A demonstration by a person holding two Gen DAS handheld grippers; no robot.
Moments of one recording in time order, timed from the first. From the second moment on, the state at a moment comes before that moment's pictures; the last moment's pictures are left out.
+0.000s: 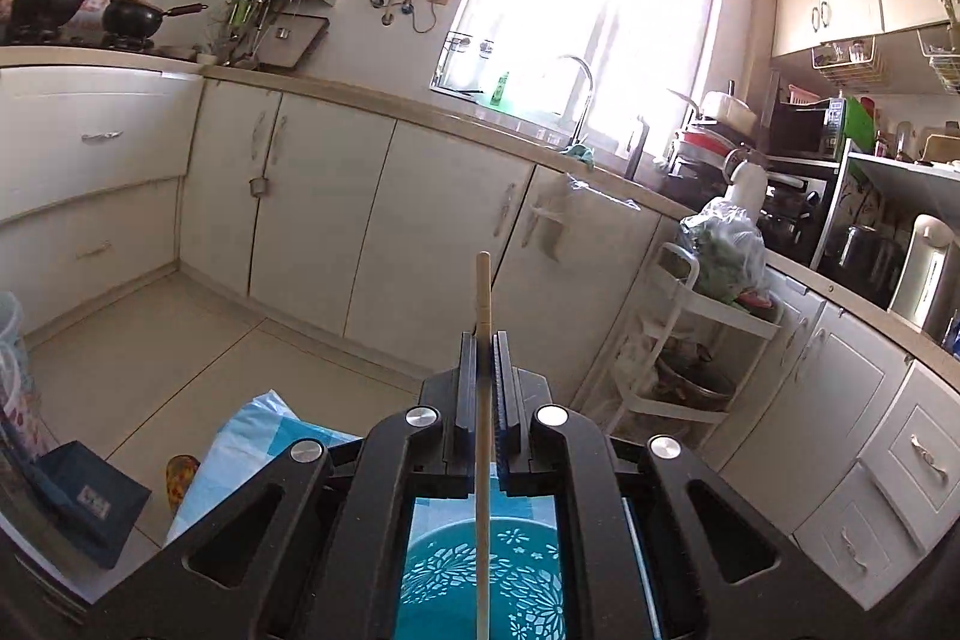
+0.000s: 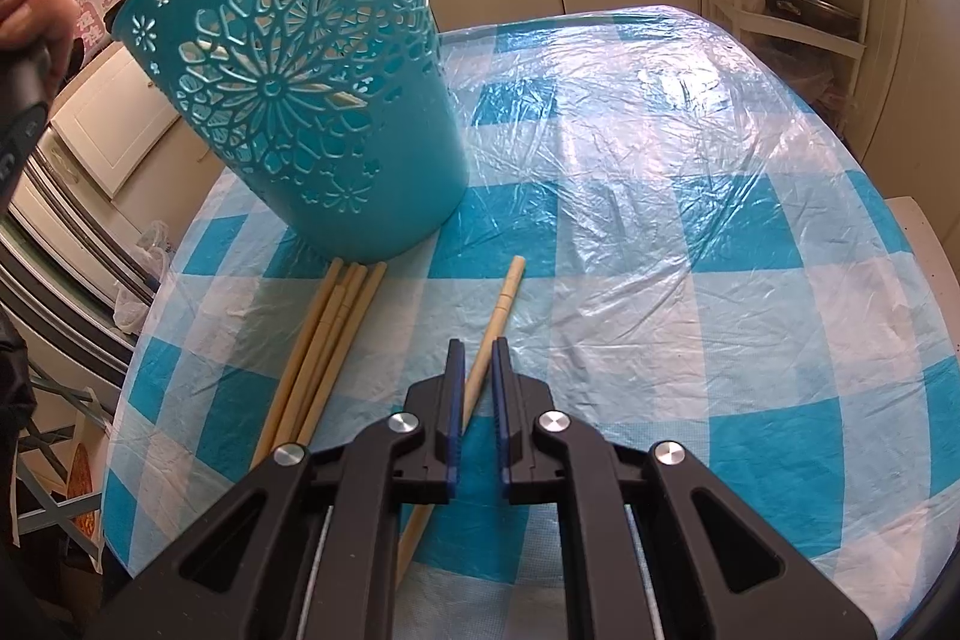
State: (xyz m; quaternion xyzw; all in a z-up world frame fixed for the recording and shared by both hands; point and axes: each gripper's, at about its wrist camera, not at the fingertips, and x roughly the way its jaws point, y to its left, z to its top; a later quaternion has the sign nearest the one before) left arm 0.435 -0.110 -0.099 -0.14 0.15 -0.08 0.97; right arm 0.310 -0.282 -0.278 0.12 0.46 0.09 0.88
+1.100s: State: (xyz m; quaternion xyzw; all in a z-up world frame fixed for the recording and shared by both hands) left arm 0.346 -0.038 -0.139 -0.03 0.25 0.01 0.97; right arm 0.300 -0.263 -0.274 0.06 0.47 0.07 0.88
